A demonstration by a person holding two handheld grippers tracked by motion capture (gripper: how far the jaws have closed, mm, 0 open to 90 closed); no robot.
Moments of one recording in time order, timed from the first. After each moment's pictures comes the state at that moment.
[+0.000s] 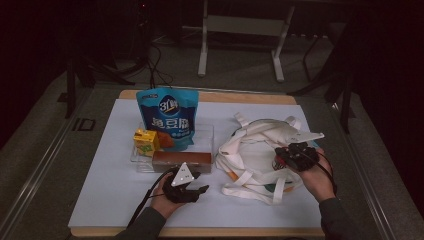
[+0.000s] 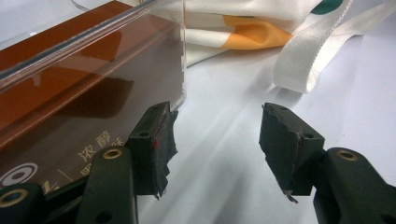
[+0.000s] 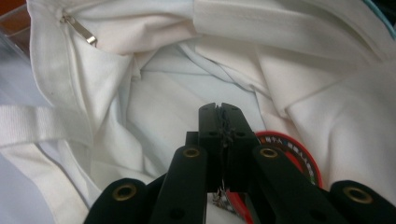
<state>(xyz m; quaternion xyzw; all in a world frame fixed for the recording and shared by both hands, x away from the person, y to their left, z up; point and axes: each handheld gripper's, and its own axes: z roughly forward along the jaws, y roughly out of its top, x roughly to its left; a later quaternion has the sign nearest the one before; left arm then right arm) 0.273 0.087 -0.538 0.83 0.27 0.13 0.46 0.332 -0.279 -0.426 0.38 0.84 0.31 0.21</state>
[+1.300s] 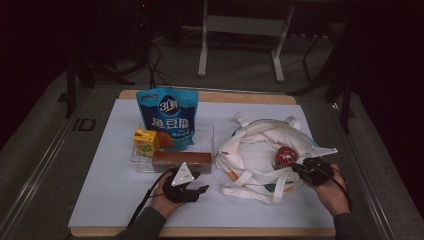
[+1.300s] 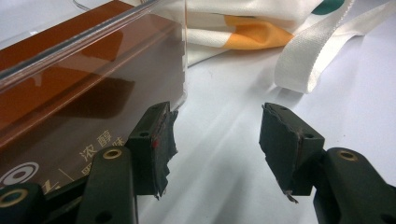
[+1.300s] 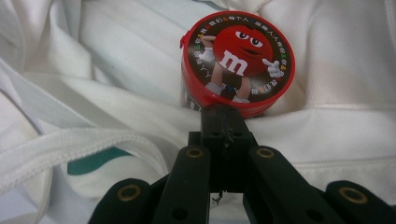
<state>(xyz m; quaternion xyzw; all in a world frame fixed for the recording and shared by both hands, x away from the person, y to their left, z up) 0.273 0.088 -0.538 0.83 0.27 0.13 0.46 0.313 -0.328 -0.462 0.42 0.84 0.27 0.20</state>
